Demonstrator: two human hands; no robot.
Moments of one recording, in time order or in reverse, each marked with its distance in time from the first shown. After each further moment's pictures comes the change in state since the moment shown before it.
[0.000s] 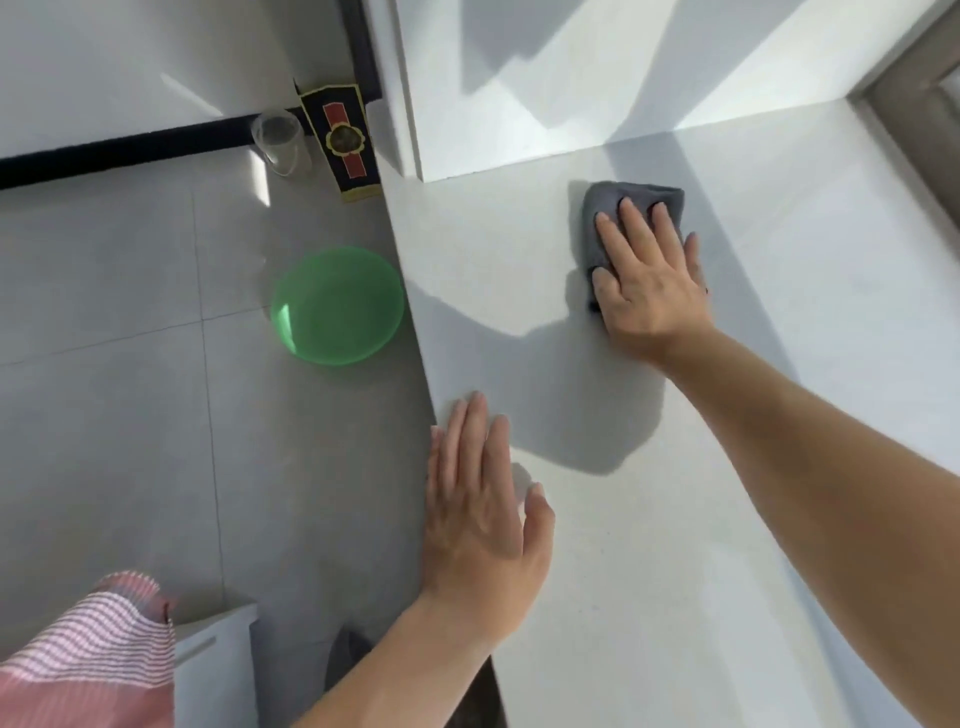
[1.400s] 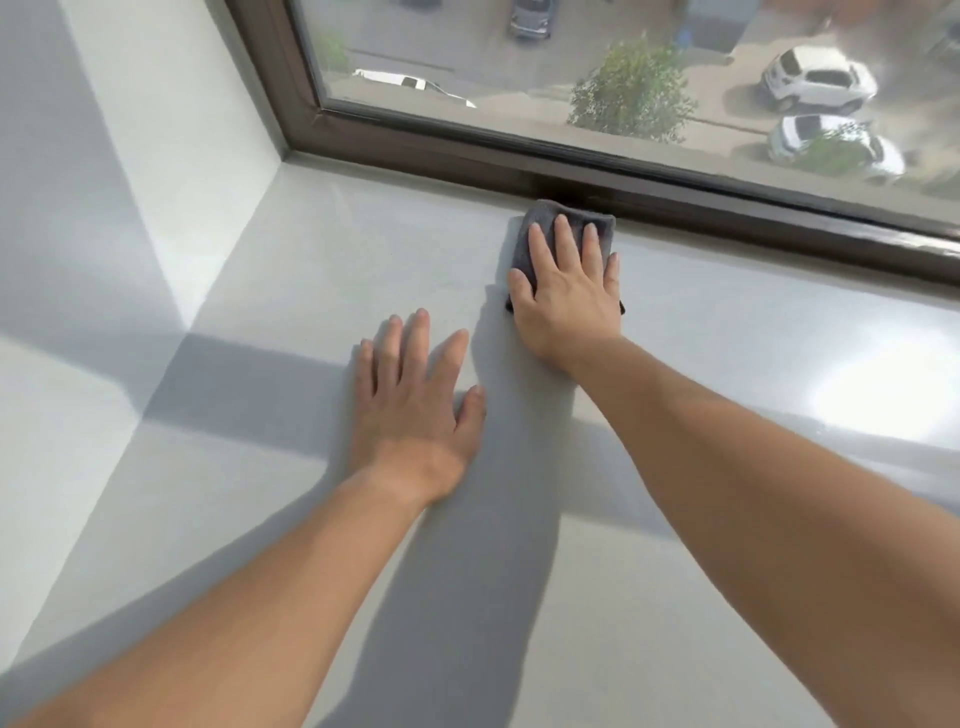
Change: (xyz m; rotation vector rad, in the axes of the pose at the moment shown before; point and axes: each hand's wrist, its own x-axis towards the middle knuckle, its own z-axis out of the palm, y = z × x) left_hand 0.246 0.144 0.103 0.431 -0.498 0.998; right_hand -0.068 0.171 -0.021 0.189 0.303 1.126
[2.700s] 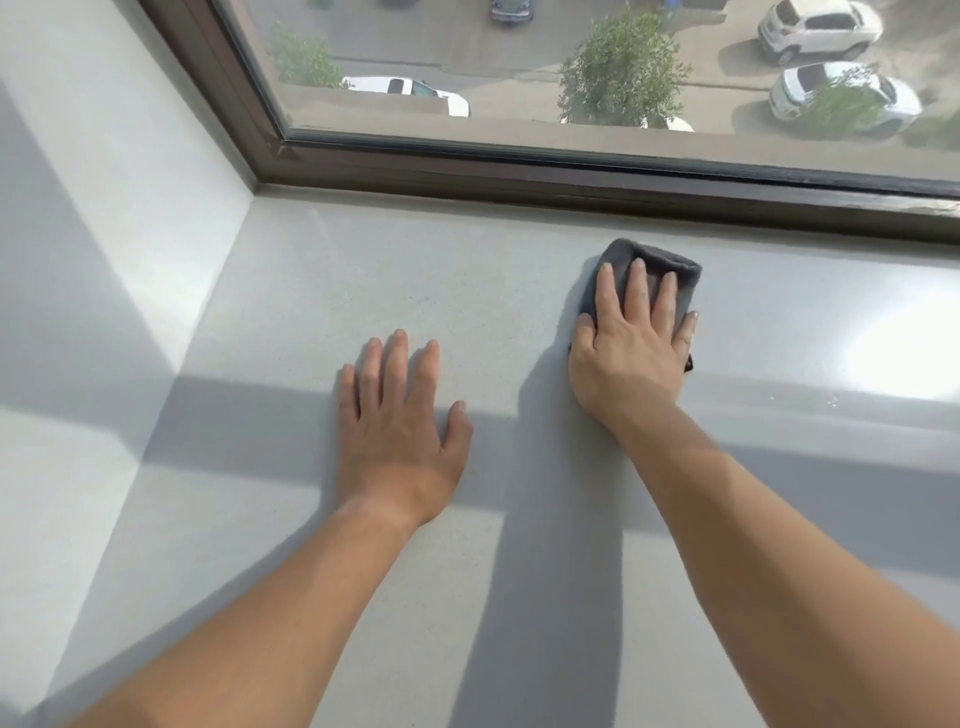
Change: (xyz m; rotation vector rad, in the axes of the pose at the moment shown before) left_hand 0.000 0.007 -0.001 -0.018 0.049 0.006; right_hand -0.050 0.055 -0.011 0.075 0.037 0.272
